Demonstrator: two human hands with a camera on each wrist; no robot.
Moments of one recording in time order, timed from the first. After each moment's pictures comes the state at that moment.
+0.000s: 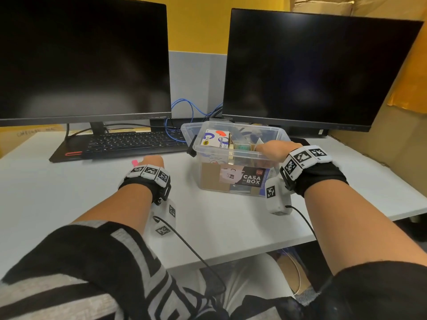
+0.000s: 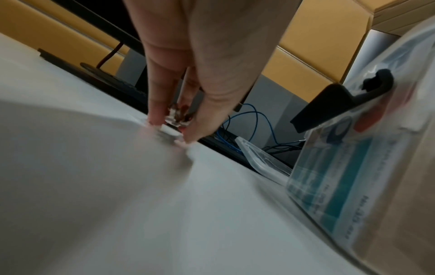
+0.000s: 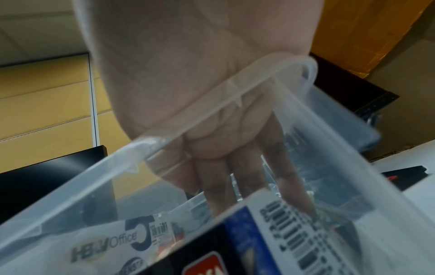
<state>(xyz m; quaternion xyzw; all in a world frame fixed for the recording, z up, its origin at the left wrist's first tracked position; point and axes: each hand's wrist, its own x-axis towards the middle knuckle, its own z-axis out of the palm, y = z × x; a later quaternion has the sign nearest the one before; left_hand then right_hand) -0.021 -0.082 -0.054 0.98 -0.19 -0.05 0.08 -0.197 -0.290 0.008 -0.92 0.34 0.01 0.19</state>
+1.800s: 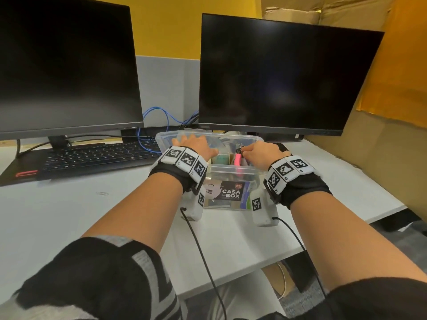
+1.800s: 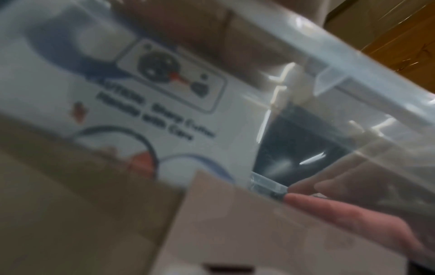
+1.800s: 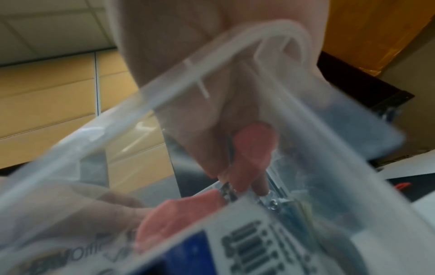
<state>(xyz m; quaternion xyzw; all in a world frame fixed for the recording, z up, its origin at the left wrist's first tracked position) -0.060 -0.212 0.000 0.93 -0.37 0.01 0.09 -0.176 -0.333 -0.008 -0.90 0.42 -0.06 0.11</state>
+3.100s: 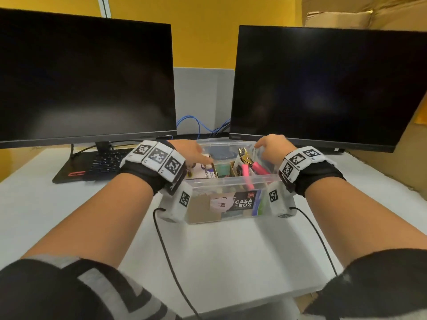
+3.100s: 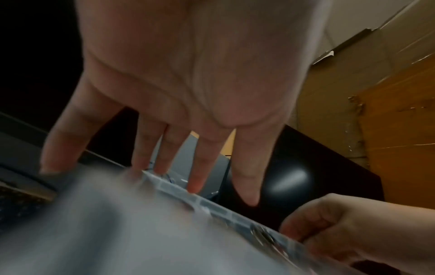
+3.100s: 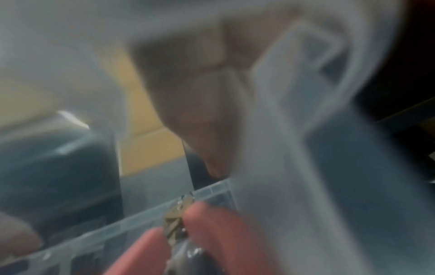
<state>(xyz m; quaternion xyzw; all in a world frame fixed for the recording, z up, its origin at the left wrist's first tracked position) -0.037 -0.133 0.053 0.92 -0.38 -0.12 0.00 -0.132 -0.333 0.033 -0.95 0.28 -0.07 0.10</state>
